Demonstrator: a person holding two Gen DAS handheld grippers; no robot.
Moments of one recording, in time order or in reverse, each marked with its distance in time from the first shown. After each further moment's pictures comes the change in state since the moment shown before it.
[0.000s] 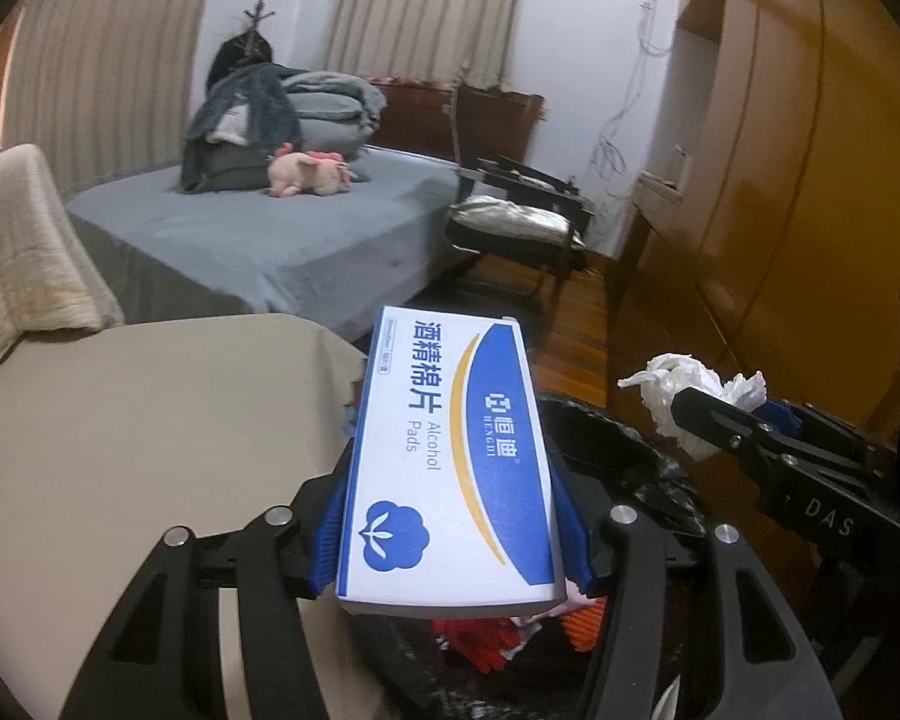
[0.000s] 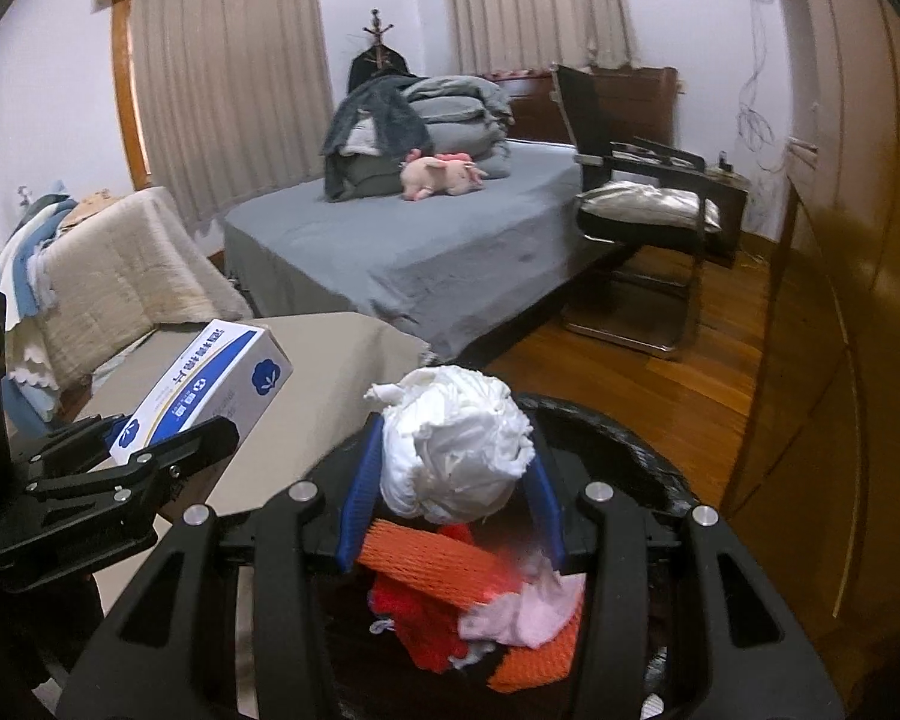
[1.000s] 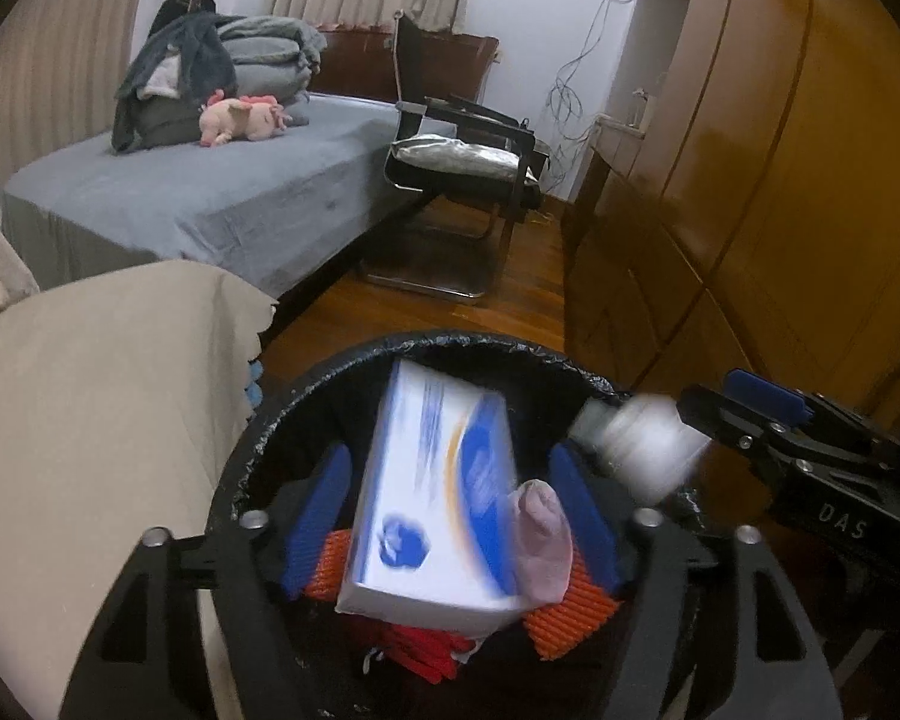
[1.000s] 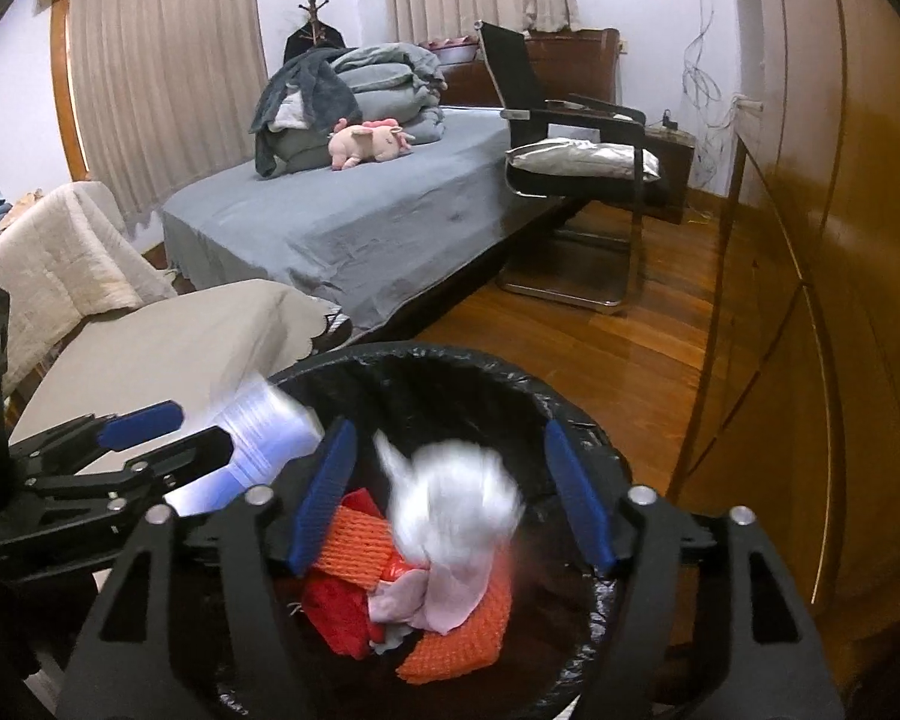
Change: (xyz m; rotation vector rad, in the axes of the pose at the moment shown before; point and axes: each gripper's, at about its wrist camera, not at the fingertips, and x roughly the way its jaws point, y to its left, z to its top) left arm 0.084 -0.029 -0.013 0.026 0.130 -0.111; right arm 0.034 -0.051 -0.023 0.068 0.068 -0.118
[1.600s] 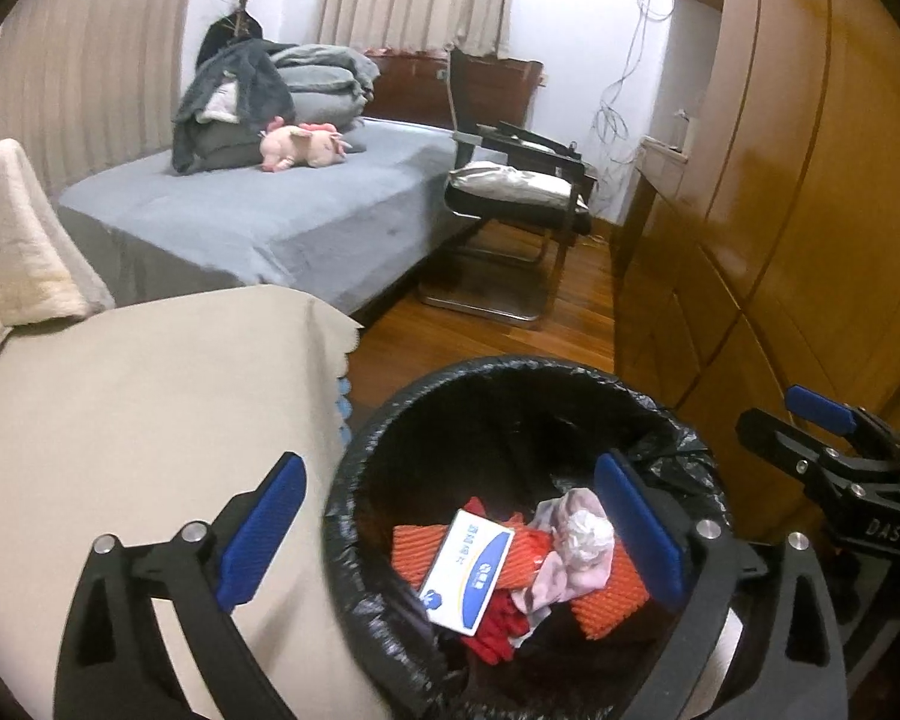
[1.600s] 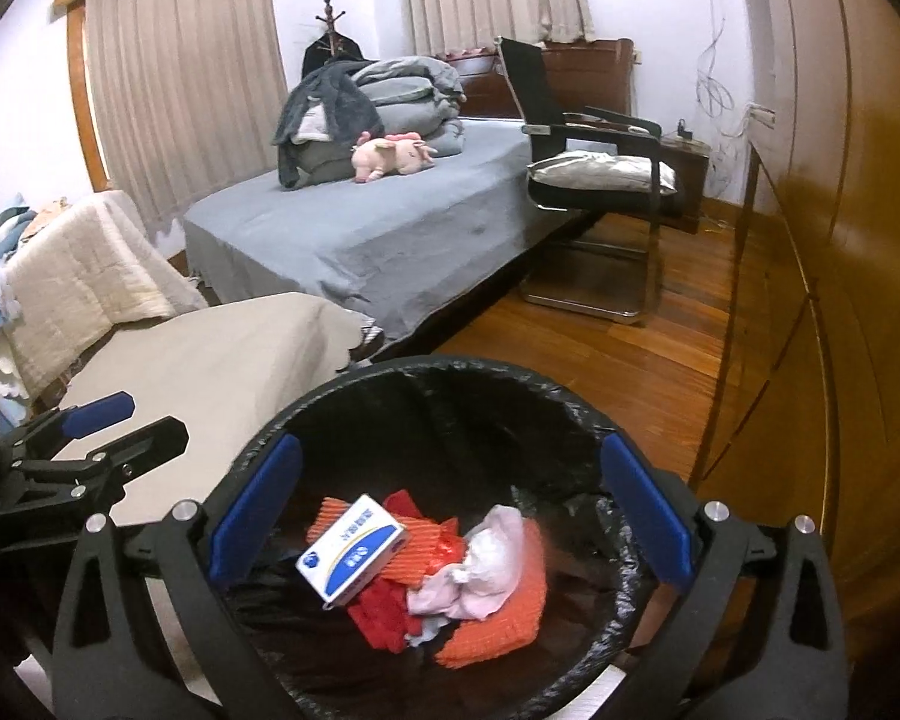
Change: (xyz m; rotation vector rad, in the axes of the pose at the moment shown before) left arm -0.063 0.018 0.002 -0.012 -0.056 0.142; right arm -0.033 0.023 0.007 -0.006 -0.017 0.060
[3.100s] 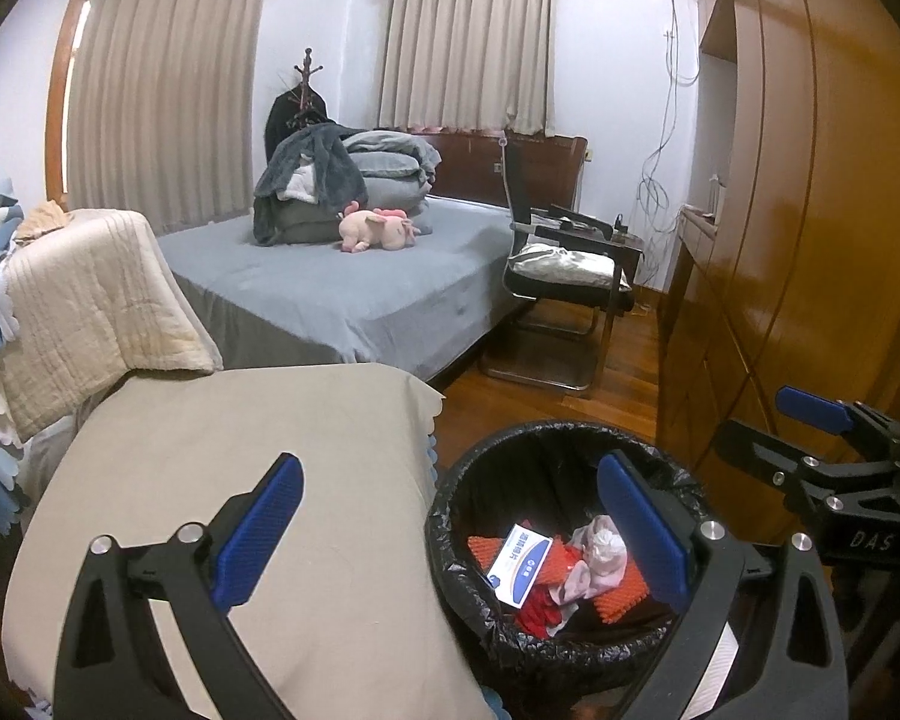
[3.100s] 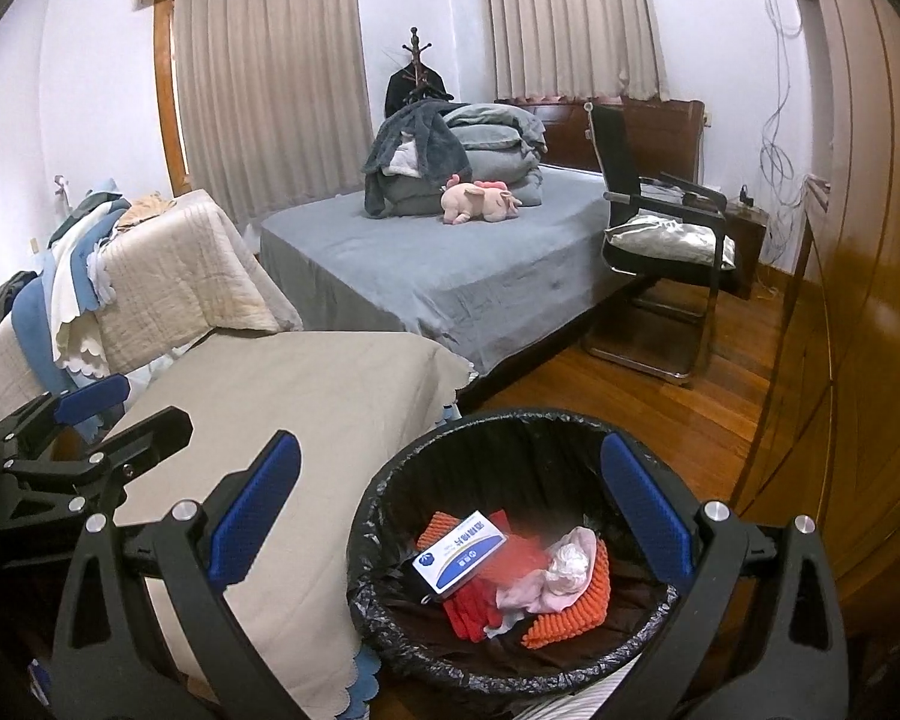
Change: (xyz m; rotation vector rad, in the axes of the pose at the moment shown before) left arm -0.152 0.008 -0.003 -0.016 -0.176 0.150; right arm -0.096 0.080 0.018 -0.124 -0.088 0.116
